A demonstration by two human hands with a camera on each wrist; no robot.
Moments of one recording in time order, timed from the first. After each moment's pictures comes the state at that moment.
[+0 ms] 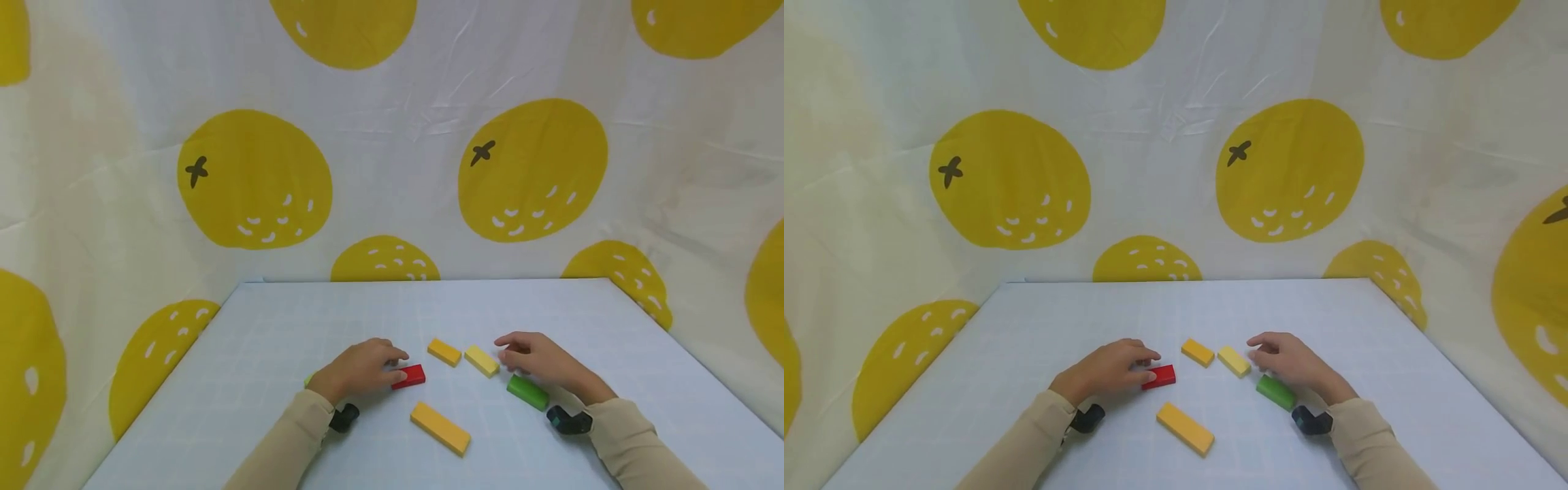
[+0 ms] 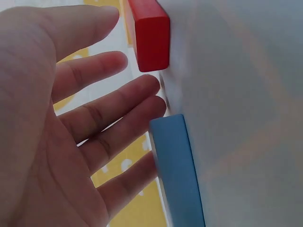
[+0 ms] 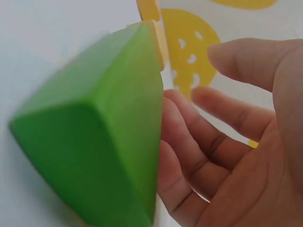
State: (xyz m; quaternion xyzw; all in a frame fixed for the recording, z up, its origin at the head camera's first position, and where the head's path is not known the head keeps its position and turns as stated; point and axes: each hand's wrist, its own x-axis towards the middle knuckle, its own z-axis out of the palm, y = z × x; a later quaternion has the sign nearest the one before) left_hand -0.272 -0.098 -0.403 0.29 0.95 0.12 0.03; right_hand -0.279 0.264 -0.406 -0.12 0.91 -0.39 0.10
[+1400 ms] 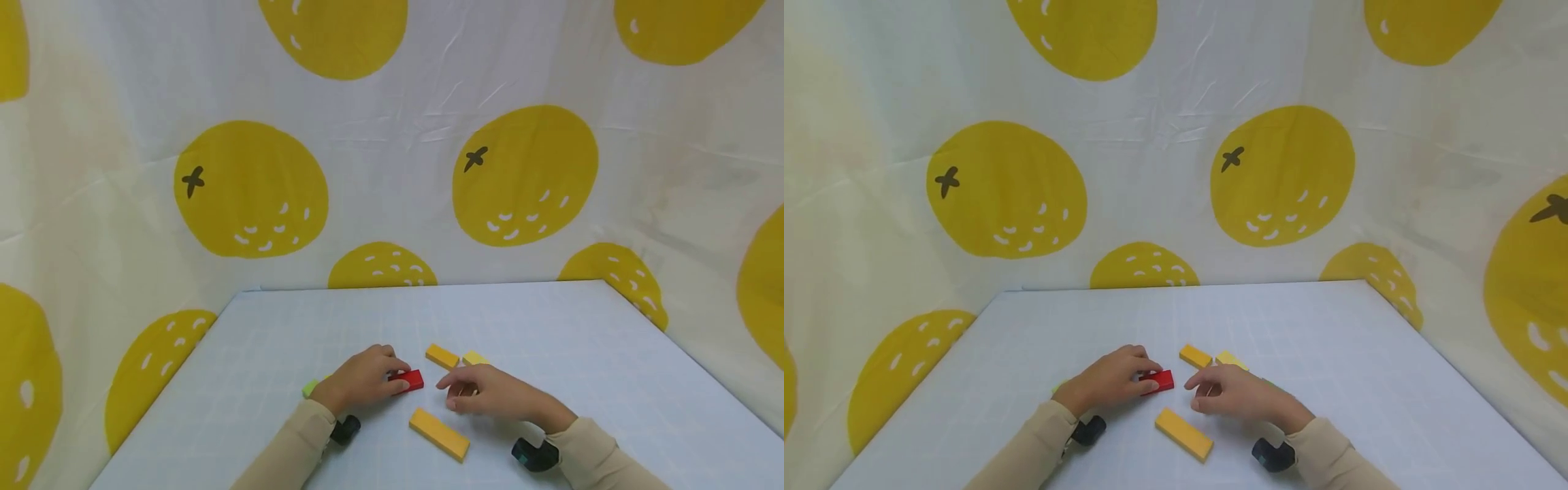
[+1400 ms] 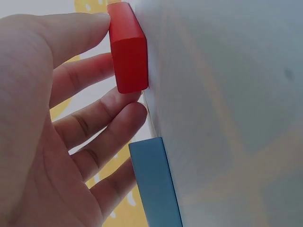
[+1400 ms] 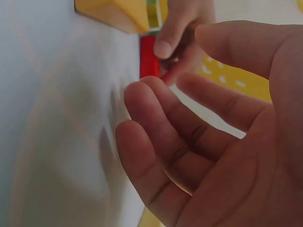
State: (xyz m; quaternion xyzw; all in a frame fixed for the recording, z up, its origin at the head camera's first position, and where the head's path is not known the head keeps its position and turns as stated) left_hand -0.273 -0.097 -0.413 0.32 0.94 0.12 0.00; right_hand -0.235 0.182 -0.398 -0.30 0.85 -0.39 0.16
